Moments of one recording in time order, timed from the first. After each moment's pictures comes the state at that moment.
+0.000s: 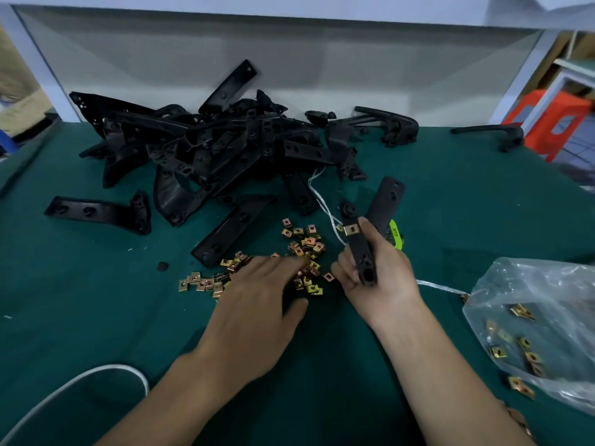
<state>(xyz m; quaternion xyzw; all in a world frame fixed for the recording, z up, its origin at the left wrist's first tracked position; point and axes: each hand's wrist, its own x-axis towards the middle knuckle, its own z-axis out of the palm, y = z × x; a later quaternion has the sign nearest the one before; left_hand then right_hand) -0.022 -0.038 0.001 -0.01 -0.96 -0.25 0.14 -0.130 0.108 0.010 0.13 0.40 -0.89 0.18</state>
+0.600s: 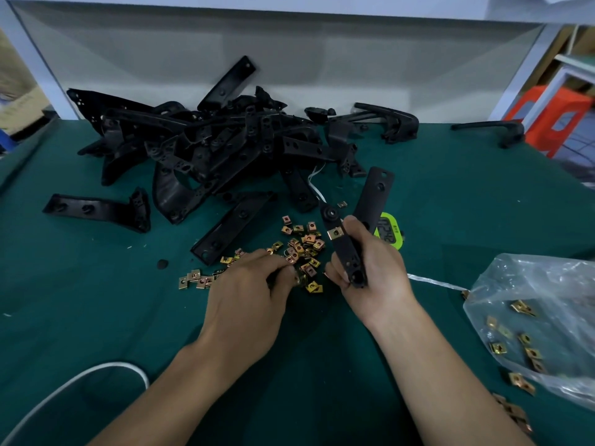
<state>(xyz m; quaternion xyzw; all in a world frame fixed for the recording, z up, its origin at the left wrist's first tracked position) -0.032 -0.044 -0.008 0.06 -0.92 -0.32 0.20 -0.129 0.101 0.005 0.10 0.45 -0.87 0.20</state>
